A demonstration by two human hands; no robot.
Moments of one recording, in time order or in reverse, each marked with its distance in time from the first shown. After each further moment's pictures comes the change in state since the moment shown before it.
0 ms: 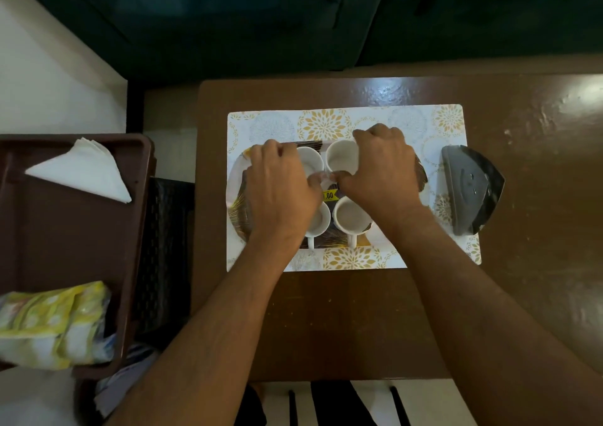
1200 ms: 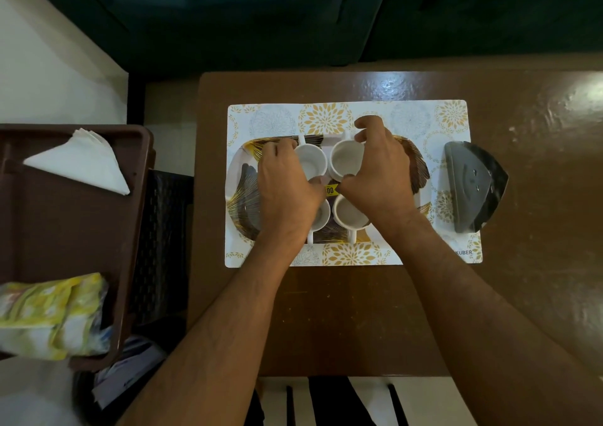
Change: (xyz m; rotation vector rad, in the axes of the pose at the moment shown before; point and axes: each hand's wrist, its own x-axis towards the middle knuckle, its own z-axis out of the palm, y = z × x) left_hand -0.008 0.007 0.014 -0.258 -0.004 -0.164; right_hand -0.015 0.004 0.012 0.381 0.056 0.037
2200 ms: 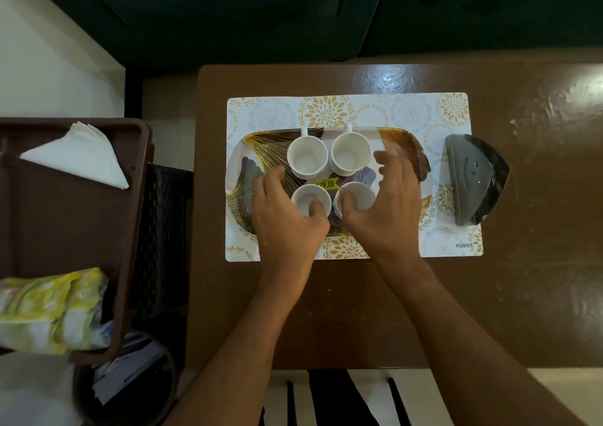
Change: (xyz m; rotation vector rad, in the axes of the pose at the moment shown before) left_hand -0.058 -0.025 0.007 -0.176 0.122 -0.063; right_hand -0.063 0.019 0.016 0.040 0.213 0.009
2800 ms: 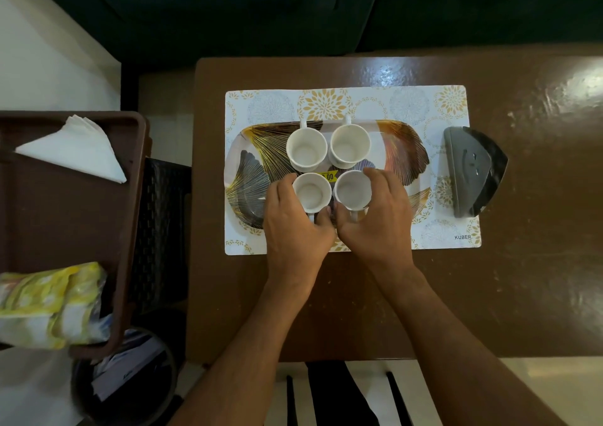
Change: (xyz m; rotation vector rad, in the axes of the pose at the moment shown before) left_hand -0.020 -0.012 0.007 0.019 -0.075 0.059; right_hand -0.027 0.005 0.009 -0.045 -0.052 -0.011
